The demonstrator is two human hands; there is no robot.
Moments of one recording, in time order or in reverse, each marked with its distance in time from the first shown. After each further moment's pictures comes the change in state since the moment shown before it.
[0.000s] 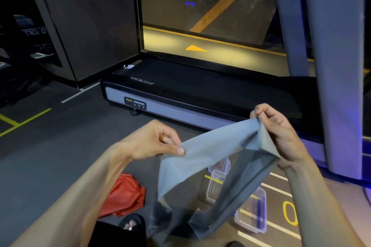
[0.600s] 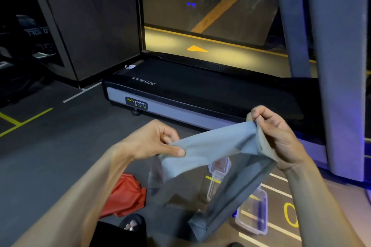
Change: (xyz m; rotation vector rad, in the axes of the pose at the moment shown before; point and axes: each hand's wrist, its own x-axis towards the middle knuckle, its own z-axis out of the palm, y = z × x) left_hand 0.000 -0.002 -0.003 -0.008 0.003 -0.024; right_hand 0.004 0.003 0.003 0.007 -0.077 0.042
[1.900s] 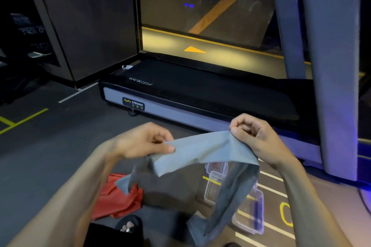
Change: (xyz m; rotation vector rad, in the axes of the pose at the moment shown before) left_hand -0.001 -0.006 -0.016 0.252 -0.078 0.079; right_hand 0.004 0.013 -0.006 -0.779 0.007 -0.062
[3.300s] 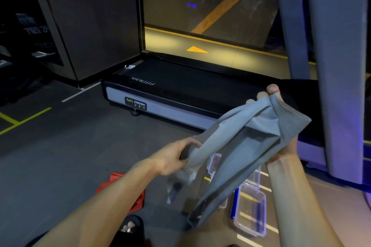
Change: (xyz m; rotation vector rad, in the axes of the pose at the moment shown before) left_hand 0.055 -0.043 0.076 0.032 0.146 -0.017; right_hand 0.005 -0.043 0.025 0.947 0.412 -0.004
